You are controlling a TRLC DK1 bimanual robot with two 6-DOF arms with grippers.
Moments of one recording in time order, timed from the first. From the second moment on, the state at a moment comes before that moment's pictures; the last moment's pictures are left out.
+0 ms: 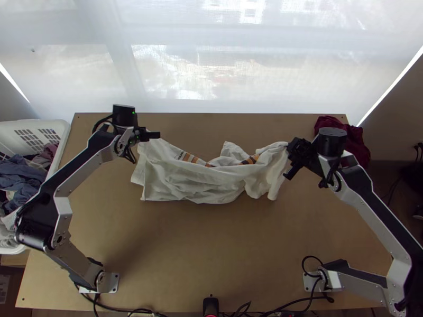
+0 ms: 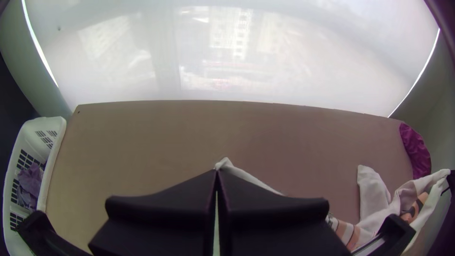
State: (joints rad) left arm -0.23 1.73 1.41 -0.37 -0.16 -0.20; right arm 0.26 1.28 1.03 -0.33 -0.05 -0.78
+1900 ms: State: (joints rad) left arm -0.23 2.17 1.96 -0.88 0.00 -0.17; right arm 0.10 1.23 0.87 -0.25 -0.06 -0.61
